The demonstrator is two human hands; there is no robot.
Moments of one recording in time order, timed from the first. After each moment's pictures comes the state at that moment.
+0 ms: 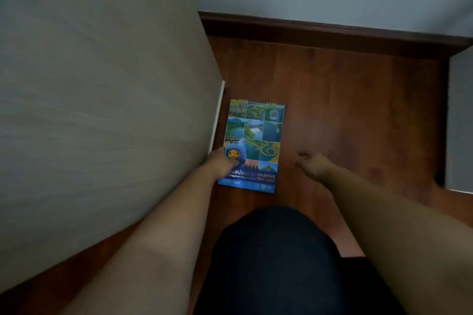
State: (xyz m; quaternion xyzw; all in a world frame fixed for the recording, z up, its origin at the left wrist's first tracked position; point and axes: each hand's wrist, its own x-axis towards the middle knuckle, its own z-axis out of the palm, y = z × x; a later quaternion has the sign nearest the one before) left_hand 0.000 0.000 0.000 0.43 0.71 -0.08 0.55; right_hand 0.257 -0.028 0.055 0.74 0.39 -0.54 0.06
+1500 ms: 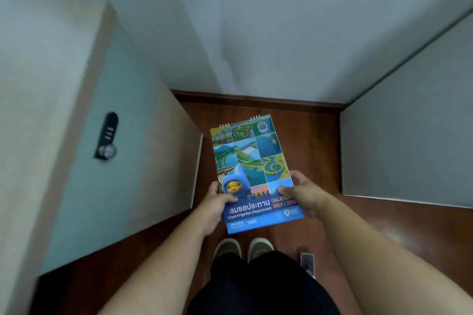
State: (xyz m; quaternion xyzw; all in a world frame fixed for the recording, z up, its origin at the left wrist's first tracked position) left_hand 0.104 -0.050 0.361 0.13 0.67 0.15 0.72; right_hand 0.328 -0.064 0.386 0.68 0.13 -0.70 -0.20
